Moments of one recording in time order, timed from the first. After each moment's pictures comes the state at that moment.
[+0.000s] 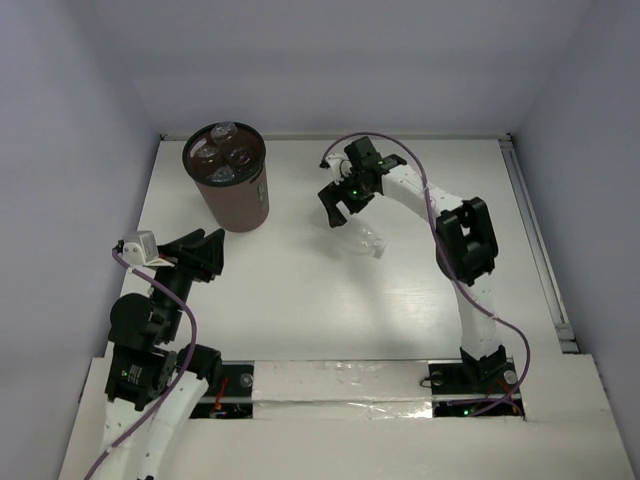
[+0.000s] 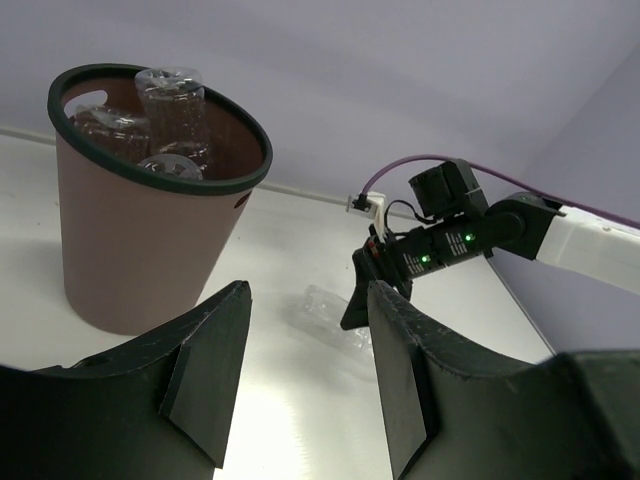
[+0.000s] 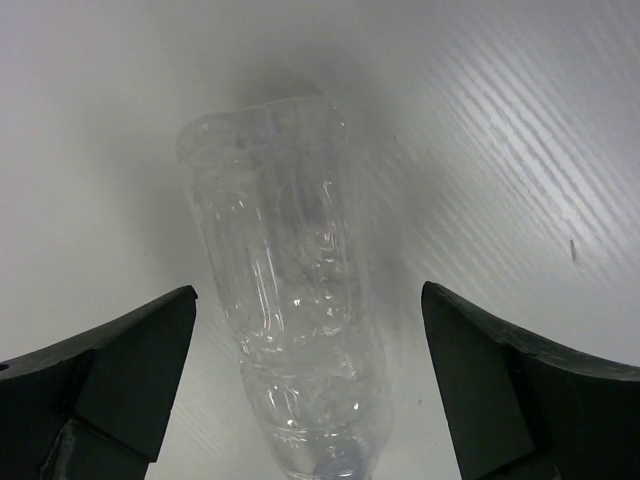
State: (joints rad) left arm -0.29 0.23 0.69 -0.30 -0.07 -0.44; right arm 0.51 2.19 1.86 -0.73 -0.34 -0.22
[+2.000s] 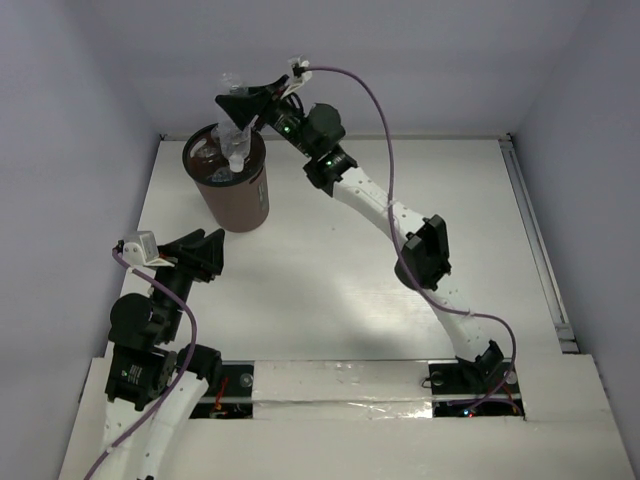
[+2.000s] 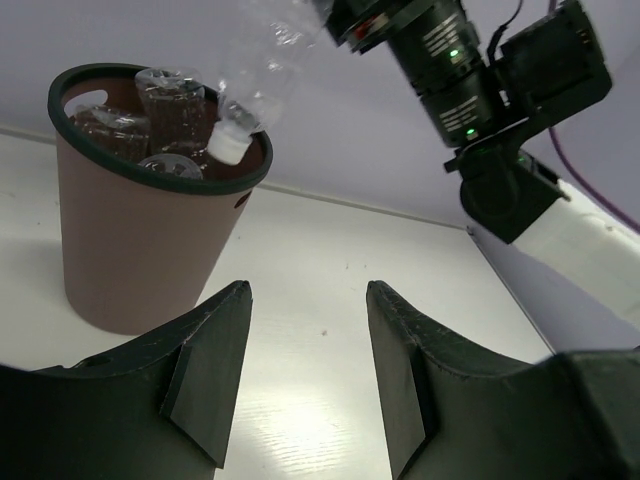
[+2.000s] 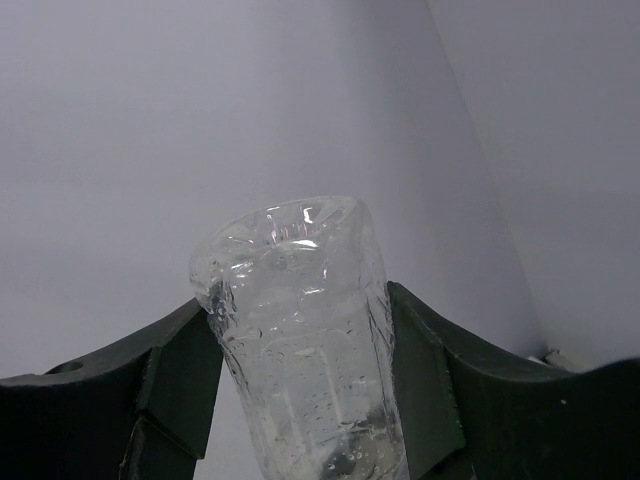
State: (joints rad) left arm -0.29 0.23 0.69 -0.30 -0.07 -0.44; right arm 0.76 2.42 2.51 0.50 -0.22 0.61
